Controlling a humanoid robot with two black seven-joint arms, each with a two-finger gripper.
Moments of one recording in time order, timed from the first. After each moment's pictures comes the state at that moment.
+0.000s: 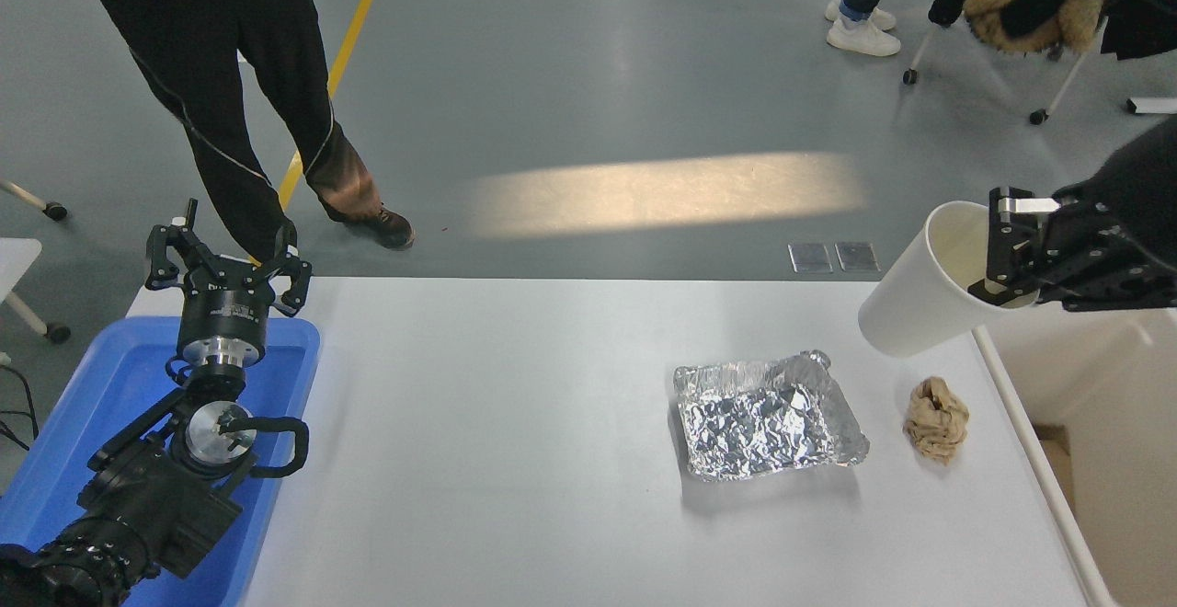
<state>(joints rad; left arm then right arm) -0.61 0.19 -0.97 -0.40 -0.12 -0.53 -0.56 2.47 -0.56 -1.64 1.63 0.07 0.63 -0.02</state>
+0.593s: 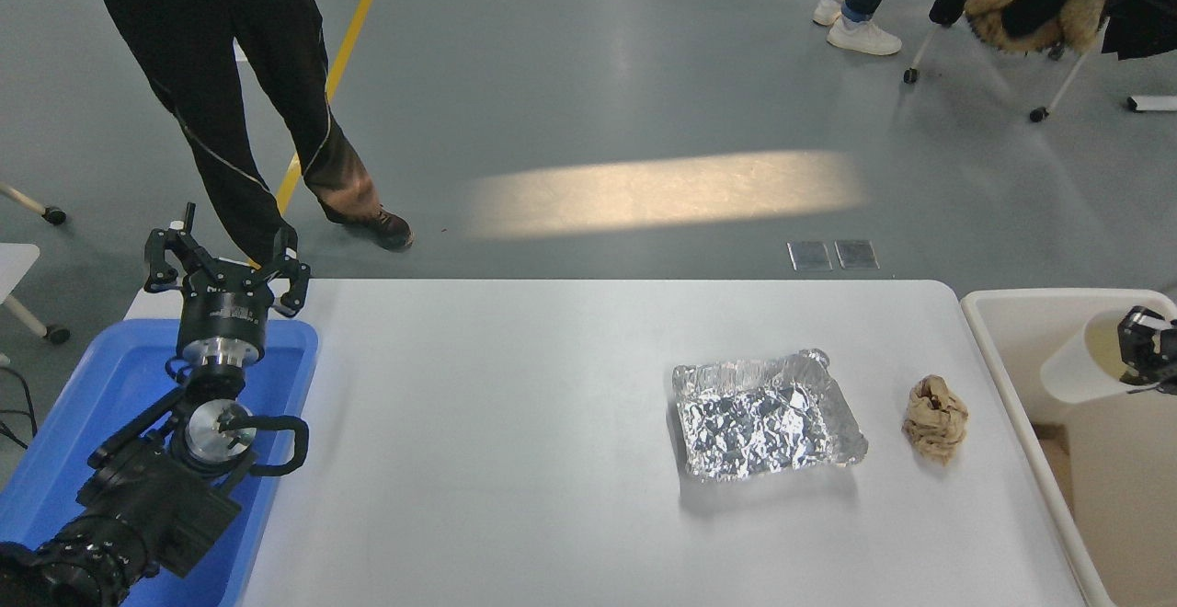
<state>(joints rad) -0.61 0.19 -0.97 -0.40 -0.12 -0.53 -0.56 1.47 -0.81 -1.26 1.01 0.17 0.24 -0.03</state>
